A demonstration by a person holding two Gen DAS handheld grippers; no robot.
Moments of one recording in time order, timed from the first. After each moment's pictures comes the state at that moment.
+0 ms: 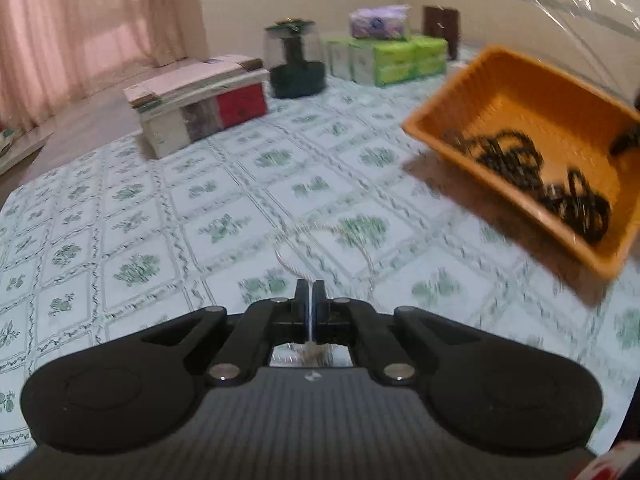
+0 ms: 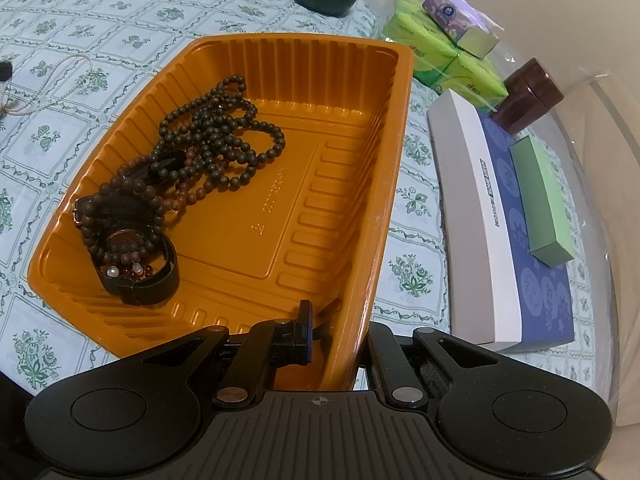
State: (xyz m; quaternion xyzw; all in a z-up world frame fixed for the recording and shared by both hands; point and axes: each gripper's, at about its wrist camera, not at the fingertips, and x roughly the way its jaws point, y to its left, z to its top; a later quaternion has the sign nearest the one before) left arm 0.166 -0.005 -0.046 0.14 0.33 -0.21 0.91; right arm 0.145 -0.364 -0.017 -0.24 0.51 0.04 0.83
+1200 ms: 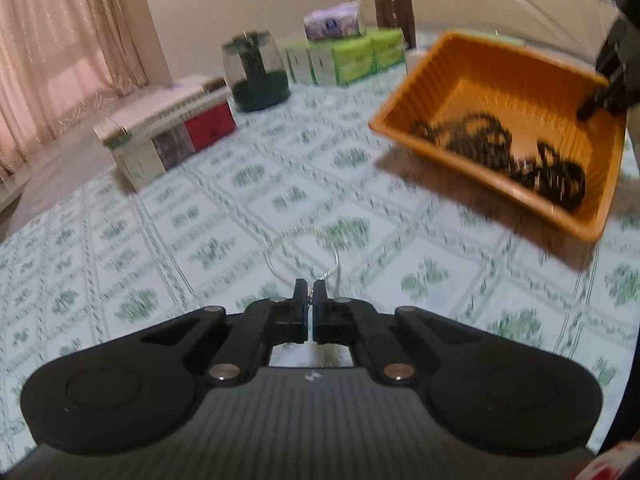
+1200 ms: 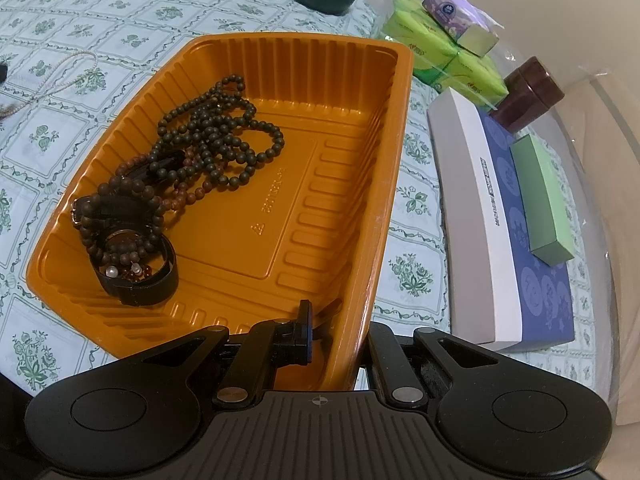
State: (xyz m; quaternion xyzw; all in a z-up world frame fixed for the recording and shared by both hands) left arm 0.165 -0.005 -0.025 0.19 0.30 -0.26 0.90; right arm 0.145 -0.364 -0.017 -0.24 0.51 0.04 0.83
